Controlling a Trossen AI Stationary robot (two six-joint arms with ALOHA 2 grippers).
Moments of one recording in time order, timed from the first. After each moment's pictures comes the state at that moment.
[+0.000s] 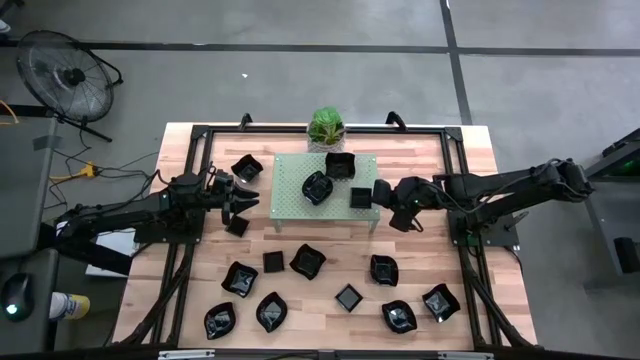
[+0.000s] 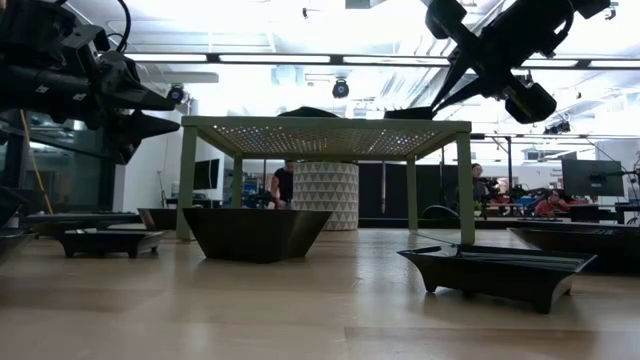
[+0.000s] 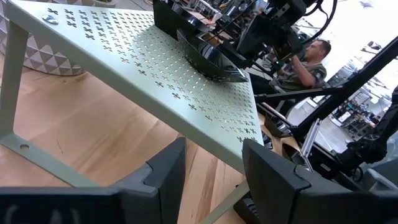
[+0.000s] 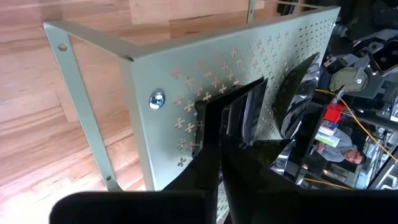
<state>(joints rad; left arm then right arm) 0.29 0.23 0.02 0.10 0.19 -0.56 0.03 1.09 0.74 -0.35 0.25 -1.54</state>
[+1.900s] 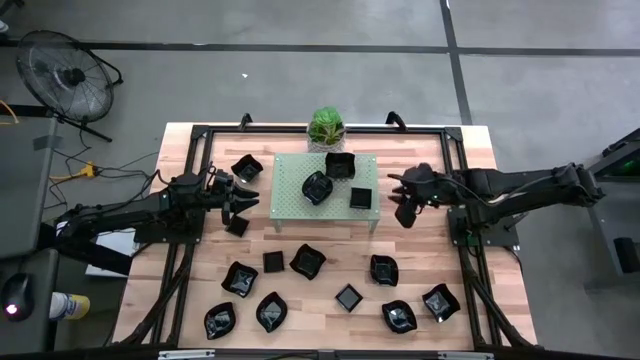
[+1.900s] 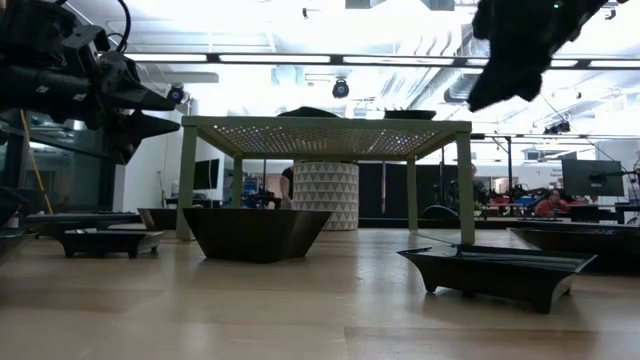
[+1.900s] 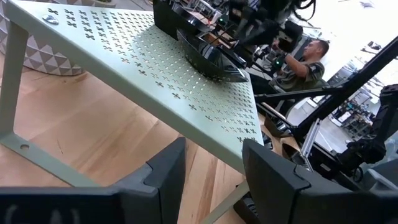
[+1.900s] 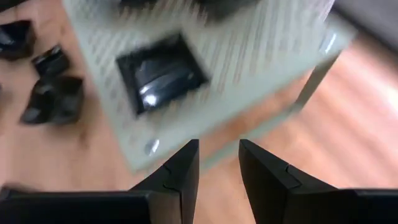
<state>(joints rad) 0.29 0.23 0.02 0.10 0.19 -0.55 0.01 0.91 0.74 -0.64 0.25 0.53</state>
